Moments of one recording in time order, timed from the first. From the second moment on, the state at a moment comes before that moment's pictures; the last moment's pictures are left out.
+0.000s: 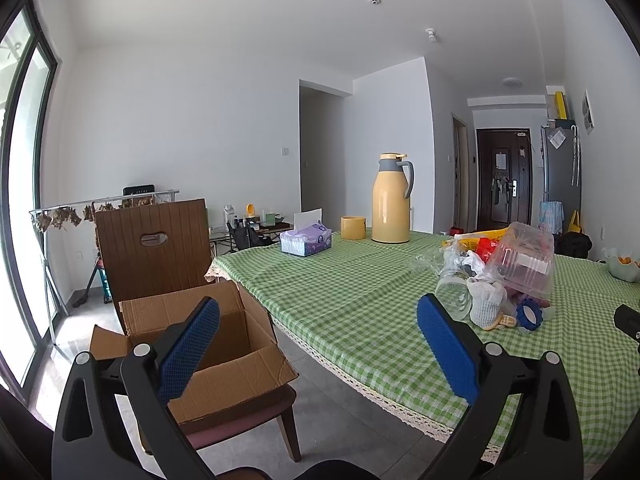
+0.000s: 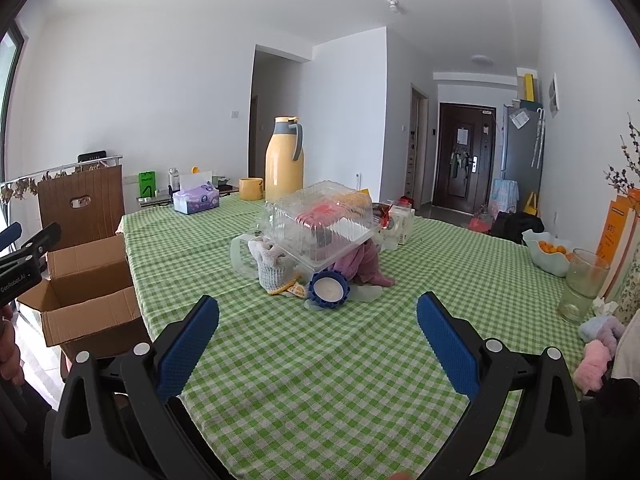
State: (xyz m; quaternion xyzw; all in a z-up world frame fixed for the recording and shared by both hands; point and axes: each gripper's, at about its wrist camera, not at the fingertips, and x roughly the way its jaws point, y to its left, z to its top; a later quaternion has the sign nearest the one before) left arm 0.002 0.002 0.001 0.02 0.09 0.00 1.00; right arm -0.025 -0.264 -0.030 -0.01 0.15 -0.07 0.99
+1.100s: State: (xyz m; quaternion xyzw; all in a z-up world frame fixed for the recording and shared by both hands) left arm 0.077 -0.052 -0.001 0.02 0.18 -0.12 0.98; right arm 0.020 -0.312 -0.031 0.07 0.19 -0.07 0.98
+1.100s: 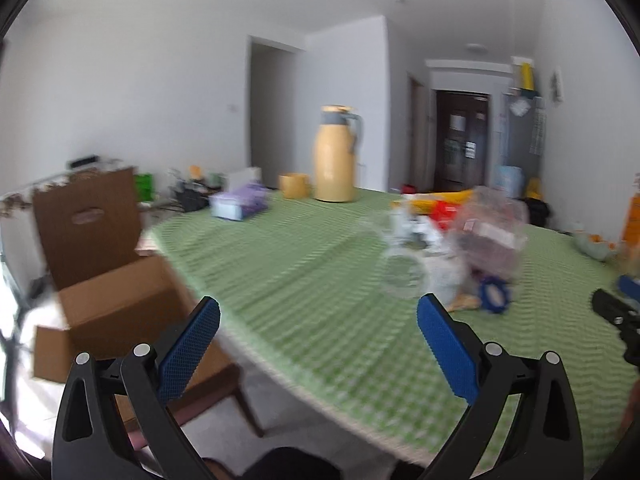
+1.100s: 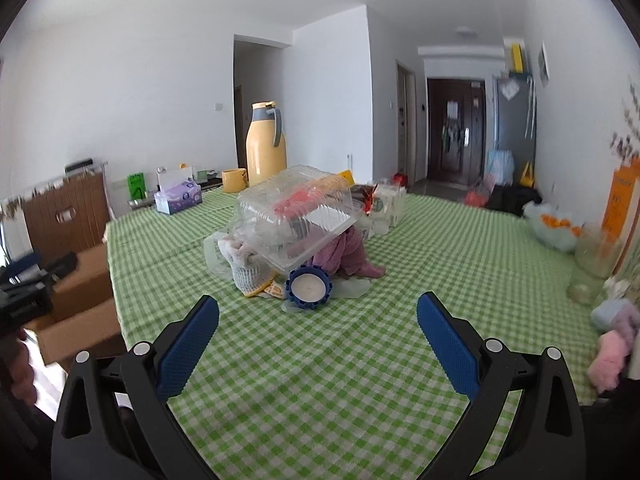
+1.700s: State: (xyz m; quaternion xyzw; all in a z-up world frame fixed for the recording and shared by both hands) left arm 0.312 -0.218 -0.002 -0.06 0.43 -0.48 0.76; right arm 0.098 -0.381 -0.023 0.24 0.22 -0.01 0.95
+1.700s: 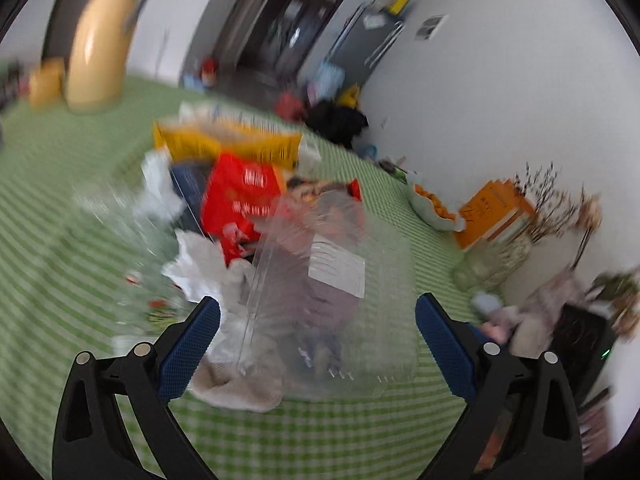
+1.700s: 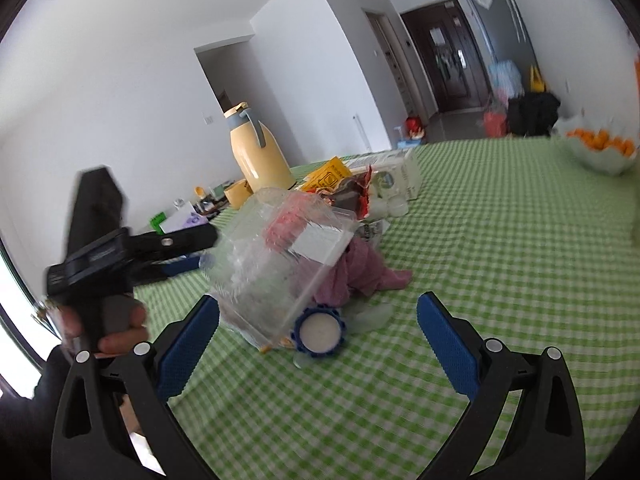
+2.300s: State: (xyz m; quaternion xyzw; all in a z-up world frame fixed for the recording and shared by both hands) left arm 0.300 -0.192 -0.033 -0.14 0.47 -0.53 0.69; right arm 0.146 -0.405 -0.063 0.41 0.23 0.09 0.88
